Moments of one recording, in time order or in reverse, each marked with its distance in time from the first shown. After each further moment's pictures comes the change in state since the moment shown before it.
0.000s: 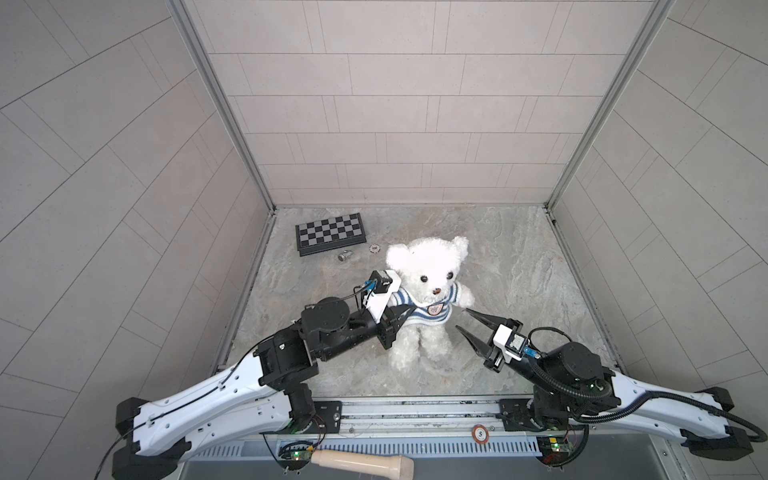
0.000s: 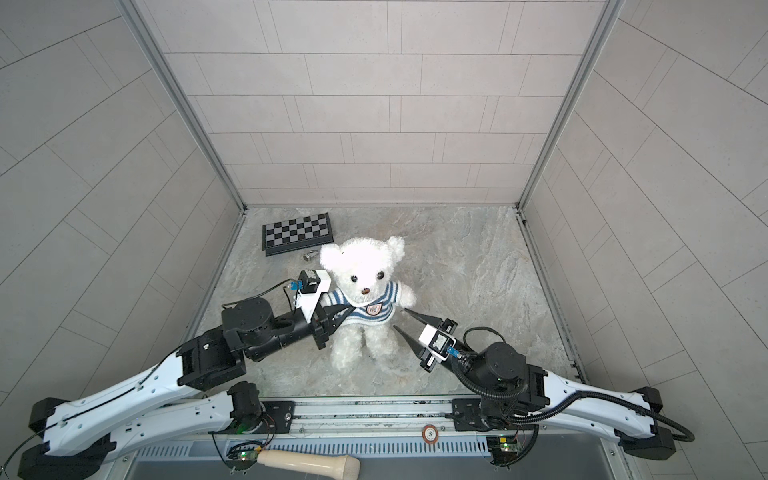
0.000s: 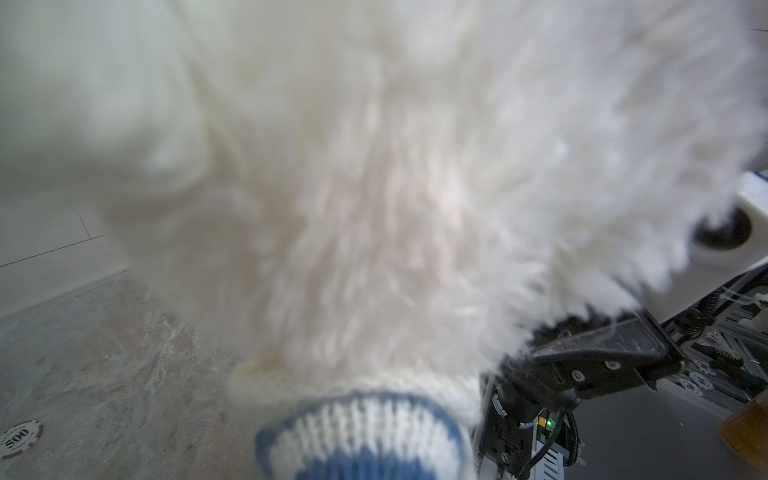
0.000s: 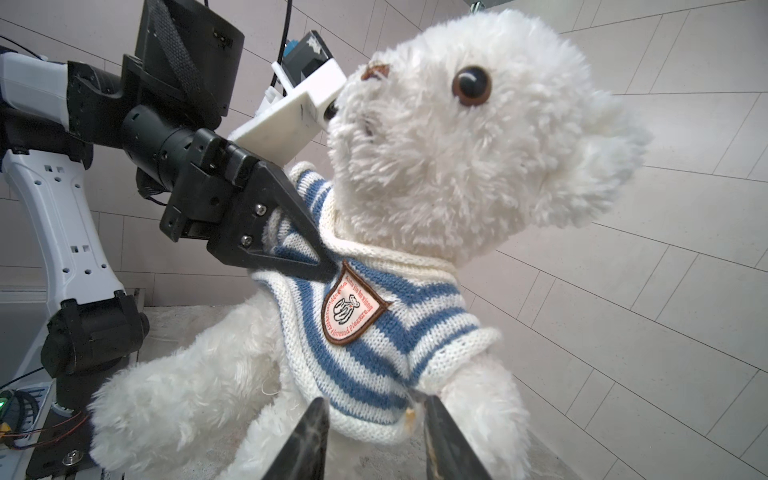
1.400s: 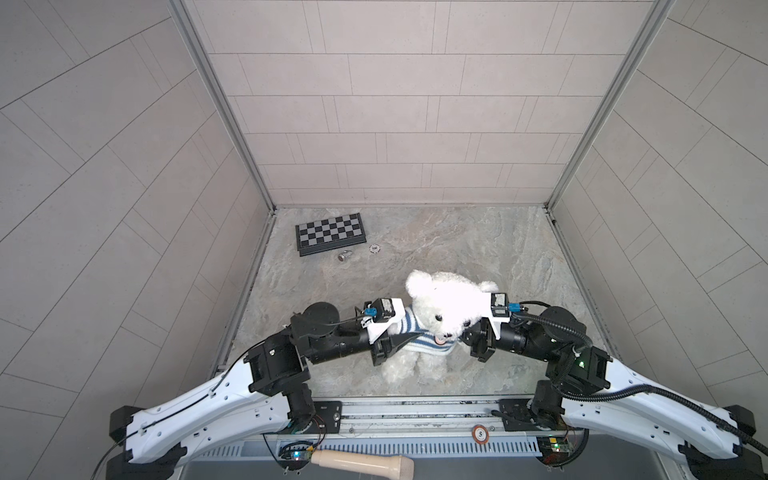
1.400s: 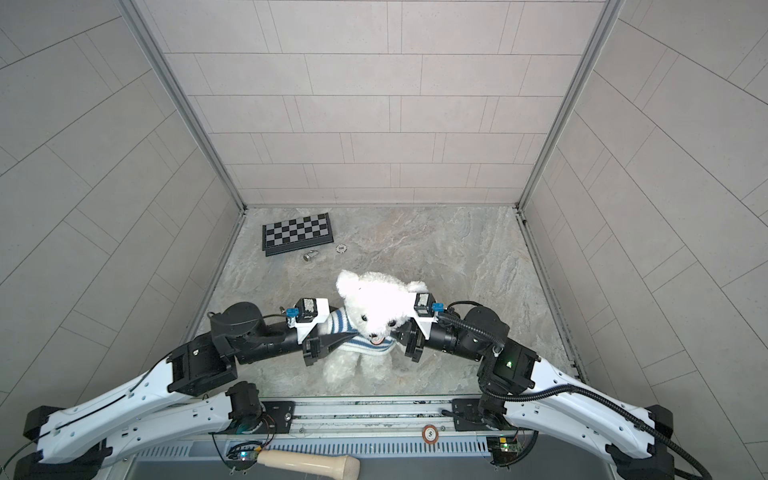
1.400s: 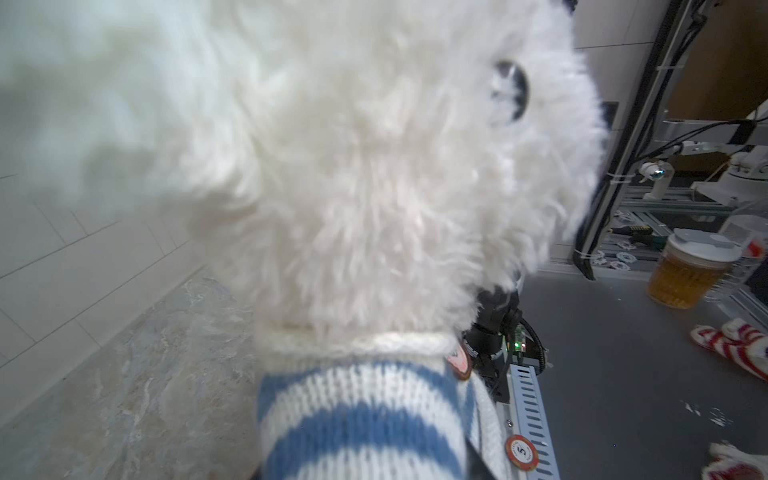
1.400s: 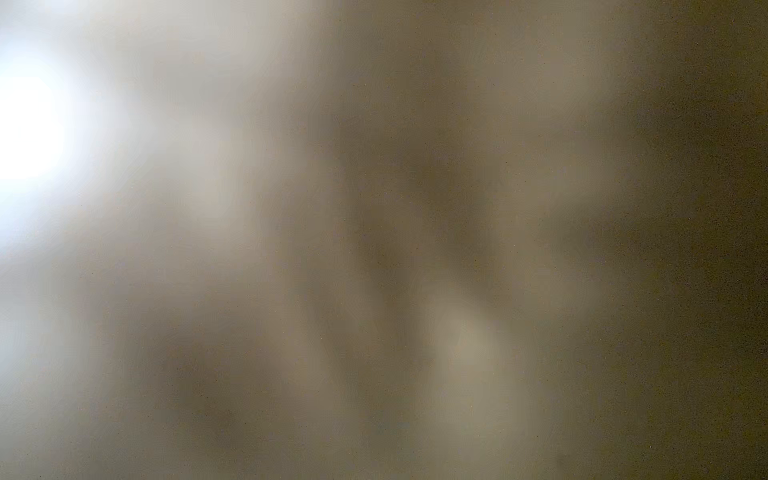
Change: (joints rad) left arm 0.014 -0.093 -0.042 -0.016 0.235 0.256; right arm -0.337 0.234 0.217 -0.074 -0.600 0.452
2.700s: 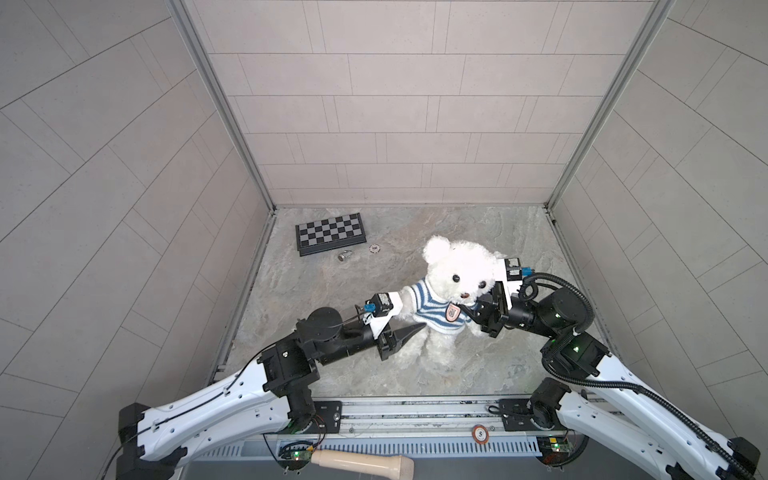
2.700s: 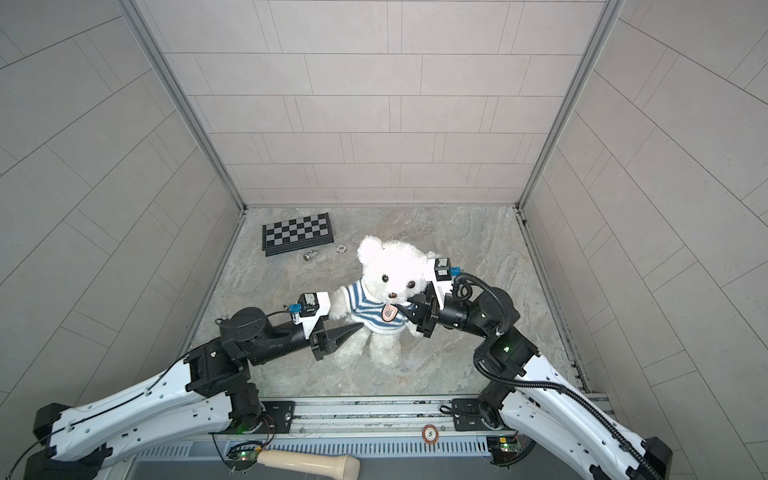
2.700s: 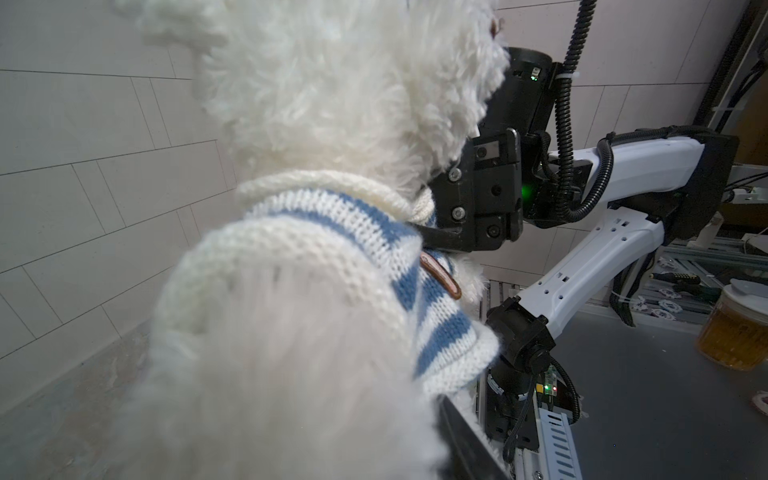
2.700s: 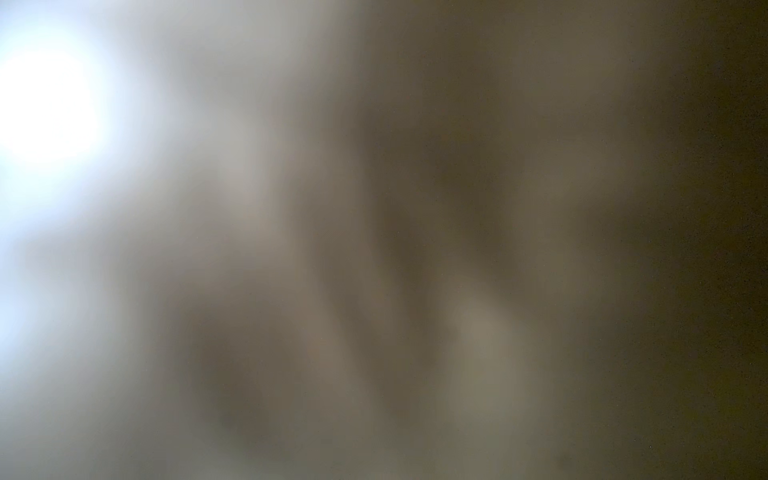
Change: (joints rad) left arm 0.000 0.027 -0.117 0.202 -0.060 -0.064; right arm -0.291 0.040 0.005 0.144 -0.311 0.310
